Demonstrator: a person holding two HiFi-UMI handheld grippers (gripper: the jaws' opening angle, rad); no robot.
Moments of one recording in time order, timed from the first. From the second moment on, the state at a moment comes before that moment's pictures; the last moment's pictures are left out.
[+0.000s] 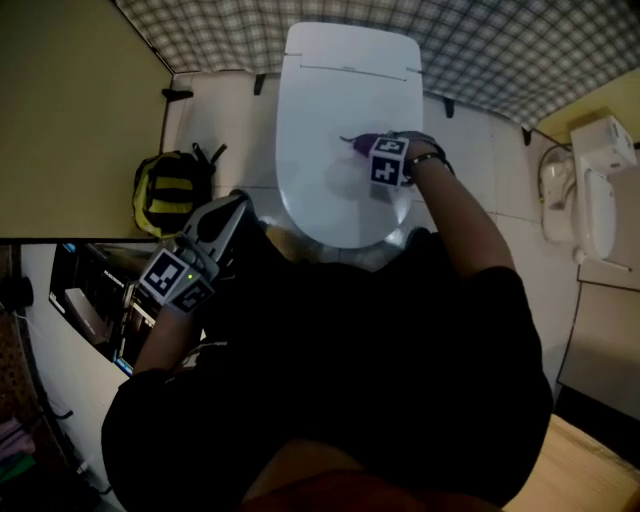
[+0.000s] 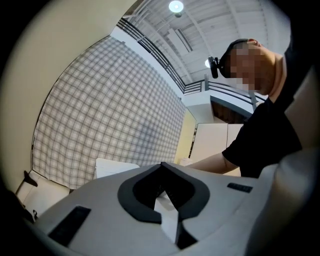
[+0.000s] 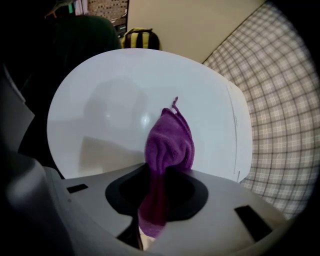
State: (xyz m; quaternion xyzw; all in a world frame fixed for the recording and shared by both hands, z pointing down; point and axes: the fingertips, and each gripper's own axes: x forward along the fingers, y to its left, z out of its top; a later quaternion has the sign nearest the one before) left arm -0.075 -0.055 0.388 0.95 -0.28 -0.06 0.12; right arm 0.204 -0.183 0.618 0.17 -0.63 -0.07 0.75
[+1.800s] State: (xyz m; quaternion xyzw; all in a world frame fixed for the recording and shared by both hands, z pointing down) left arm -0.089 -0.151 0.456 0.92 -0.32 0.01 0.24; right arm 0.346 -0.501 0.546 0.44 -0.61 -0.08 0.65
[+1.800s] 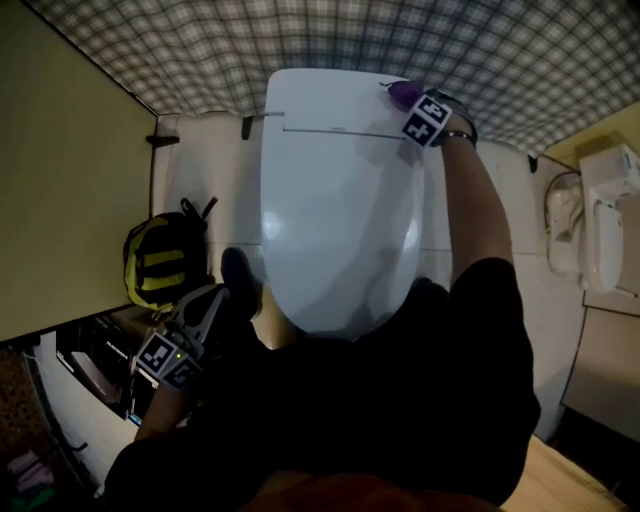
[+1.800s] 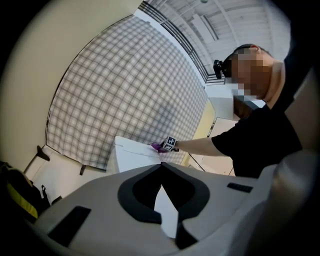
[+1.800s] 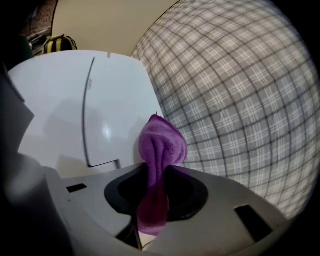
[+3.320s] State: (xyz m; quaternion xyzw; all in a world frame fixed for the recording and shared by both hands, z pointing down) left arm -0.033 -0.046 0.387 0.96 -0.24 -0.07 0.16; right arm 0.270 -0.172 0.617 0.19 -0.64 -0.04 0.74
